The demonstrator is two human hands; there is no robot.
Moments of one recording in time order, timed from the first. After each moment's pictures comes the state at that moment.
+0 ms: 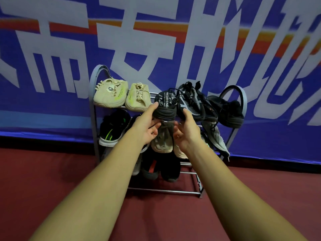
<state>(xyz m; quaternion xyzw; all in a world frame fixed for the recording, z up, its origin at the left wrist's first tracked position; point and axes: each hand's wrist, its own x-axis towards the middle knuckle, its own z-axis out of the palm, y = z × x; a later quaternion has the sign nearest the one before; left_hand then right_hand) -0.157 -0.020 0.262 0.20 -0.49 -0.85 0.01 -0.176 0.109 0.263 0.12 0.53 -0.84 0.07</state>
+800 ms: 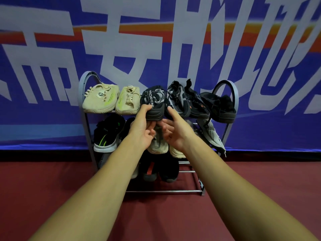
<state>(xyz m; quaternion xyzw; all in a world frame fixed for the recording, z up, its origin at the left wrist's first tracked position) -0.145 0.008 0.273 0.21 -0.43 -0.87 0.08 -0.176 0.117 0.266 0.05 0.54 -0.82 0.18</state>
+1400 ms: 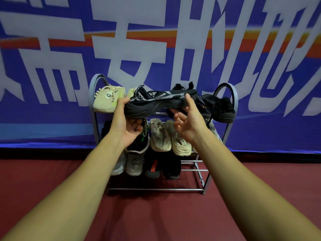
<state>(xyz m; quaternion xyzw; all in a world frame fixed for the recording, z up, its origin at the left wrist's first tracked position) -0.102 -0.049 0.285 0.13 -0.43 -0.89 0.09 -0.156 0.134 0.303 0.02 0.49 -0.86 0.13</state>
